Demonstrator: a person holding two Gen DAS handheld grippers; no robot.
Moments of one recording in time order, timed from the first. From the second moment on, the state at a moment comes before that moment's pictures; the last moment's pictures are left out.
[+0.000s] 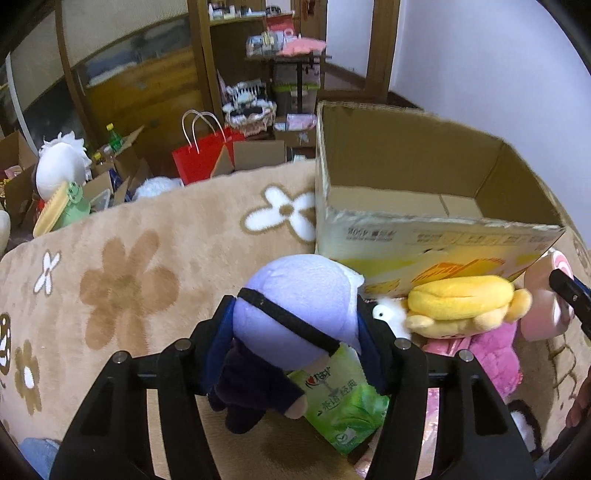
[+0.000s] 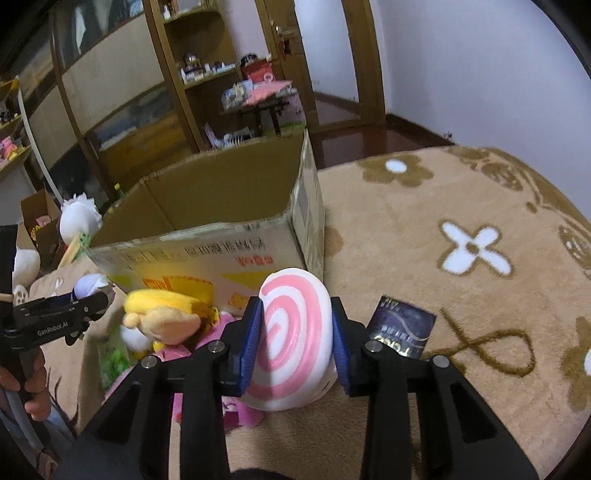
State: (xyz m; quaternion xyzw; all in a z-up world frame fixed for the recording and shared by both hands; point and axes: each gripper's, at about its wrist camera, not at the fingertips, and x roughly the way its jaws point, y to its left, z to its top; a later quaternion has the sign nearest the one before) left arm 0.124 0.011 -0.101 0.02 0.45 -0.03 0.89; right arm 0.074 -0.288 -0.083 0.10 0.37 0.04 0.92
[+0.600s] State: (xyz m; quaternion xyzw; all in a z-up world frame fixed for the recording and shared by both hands) left arm 0.098 0.015 -0.005 0.02 0.33 -0.02 0.94; right arm 0.052 -0.281 0.008 0.09 0.25 0.06 0.96
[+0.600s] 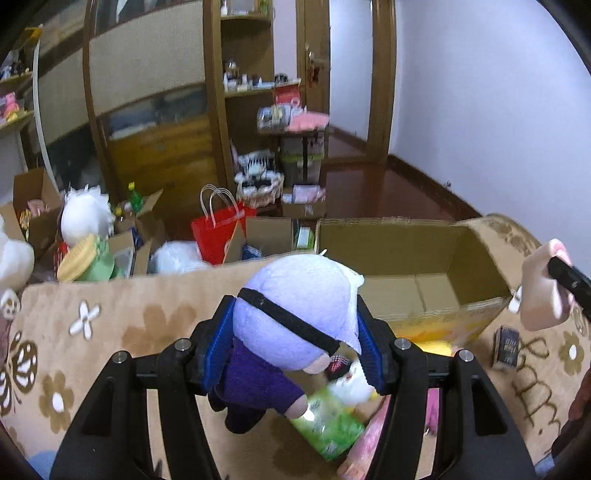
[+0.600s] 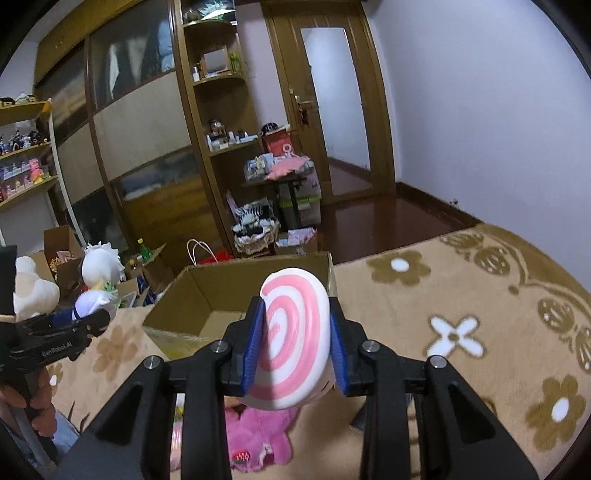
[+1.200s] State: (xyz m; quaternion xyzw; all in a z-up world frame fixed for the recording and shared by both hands) left arm 0.165 -0.022 0.014 0.05 0.28 -0.06 0.96; right arm 0.115 -0.270 0.015 0.08 0.23 0.09 0.97
